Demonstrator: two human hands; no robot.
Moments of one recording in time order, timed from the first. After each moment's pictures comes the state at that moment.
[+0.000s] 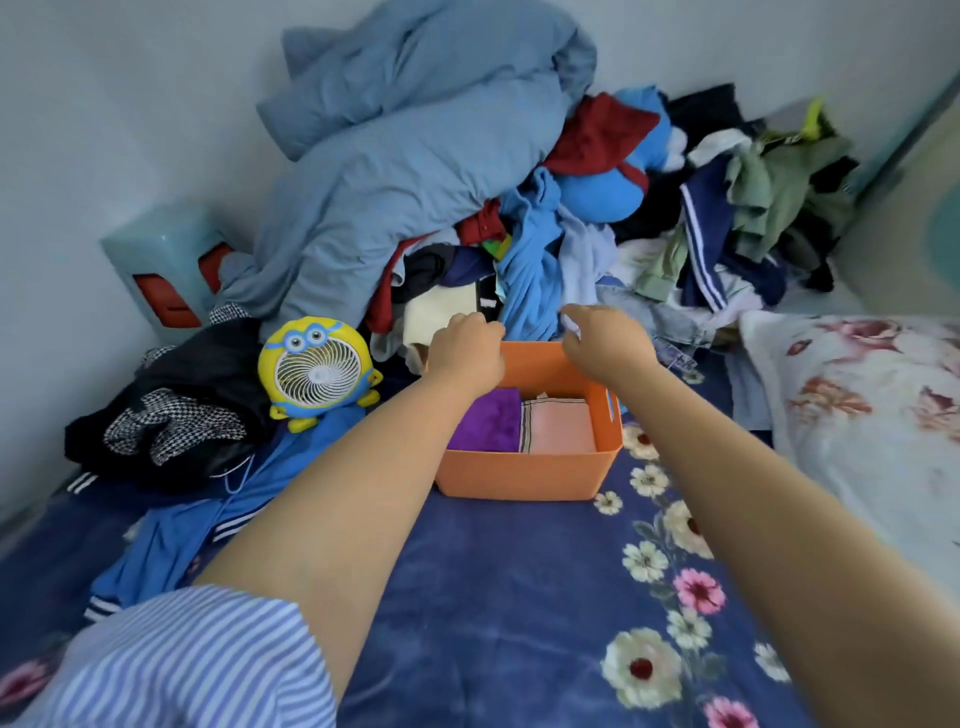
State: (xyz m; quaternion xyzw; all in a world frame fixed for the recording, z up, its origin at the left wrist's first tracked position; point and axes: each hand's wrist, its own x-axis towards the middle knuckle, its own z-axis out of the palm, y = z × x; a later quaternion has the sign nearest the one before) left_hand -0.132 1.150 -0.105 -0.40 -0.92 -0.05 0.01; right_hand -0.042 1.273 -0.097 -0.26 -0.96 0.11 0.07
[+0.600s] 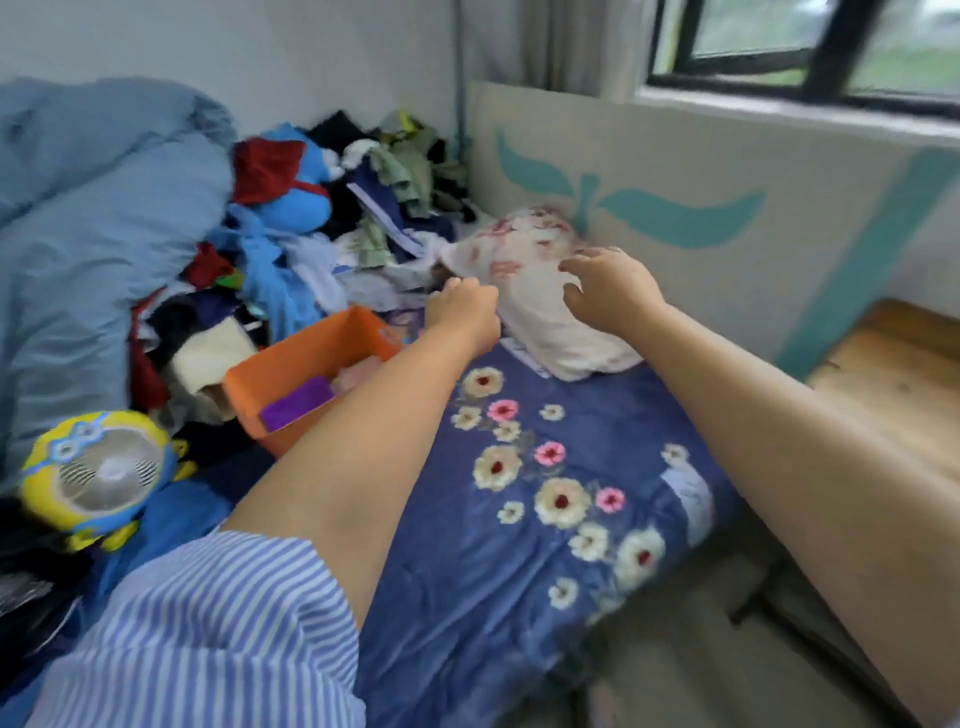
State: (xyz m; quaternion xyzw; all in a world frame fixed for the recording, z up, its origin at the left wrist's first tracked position) left_hand 0.164 1.040 -0.048 -0.70 -0.72 -0.01 0.04; right_hand 0.322 1.072 -0.041 -0.53 -0.83 -0.01 0.16
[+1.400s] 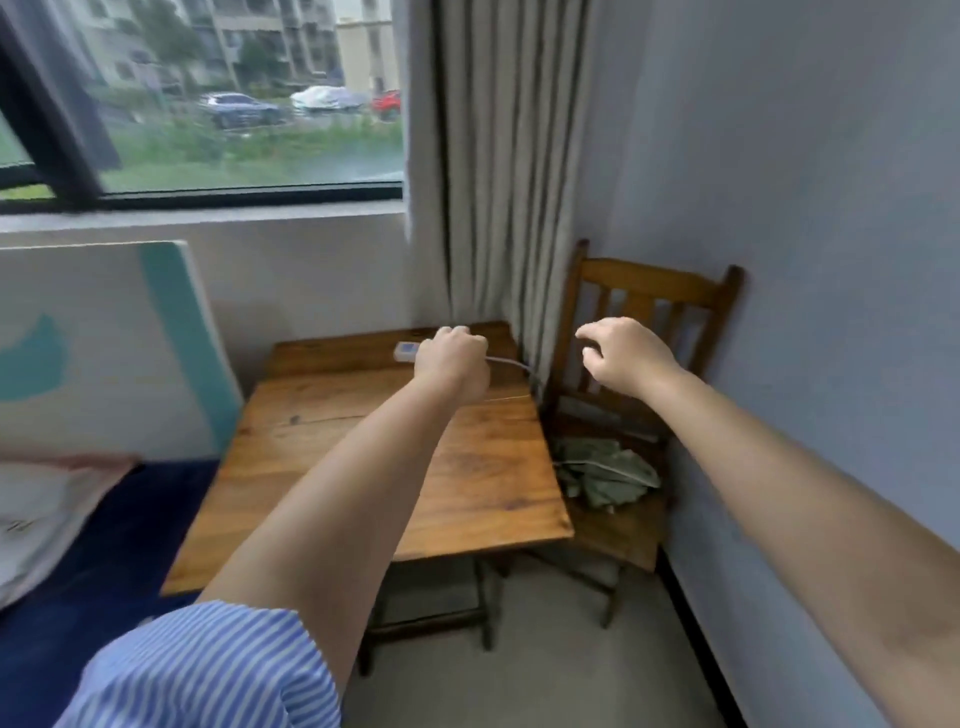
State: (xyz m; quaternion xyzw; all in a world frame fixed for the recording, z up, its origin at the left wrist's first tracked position) left_hand 0.890 0.921 -0.060 -0.96 -0.27 -0.04 0.00; right_hand 1.016 0.773 -0.053 -0.89 -0.44 -0.02 0.11
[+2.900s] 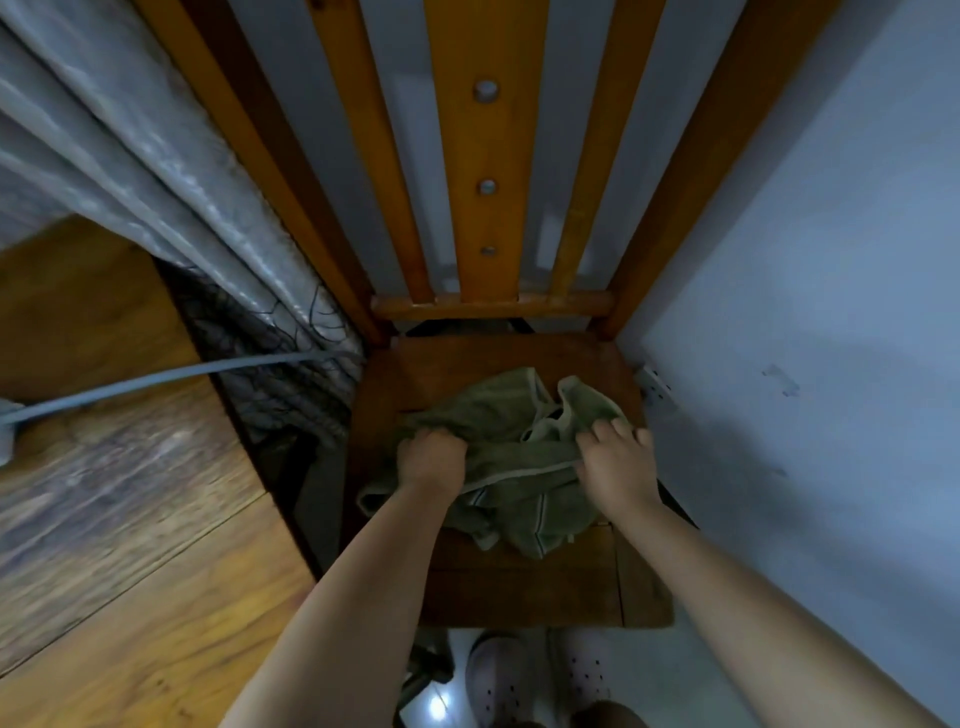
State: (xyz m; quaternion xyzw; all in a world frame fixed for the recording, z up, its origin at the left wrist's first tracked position) left_hand 1.348 0.976 -0.545 -0.93 -0.06 0.37 -0.01; right_hand 1.369 0.789 -0.552 -0.96 -0.16 0.24 0.00
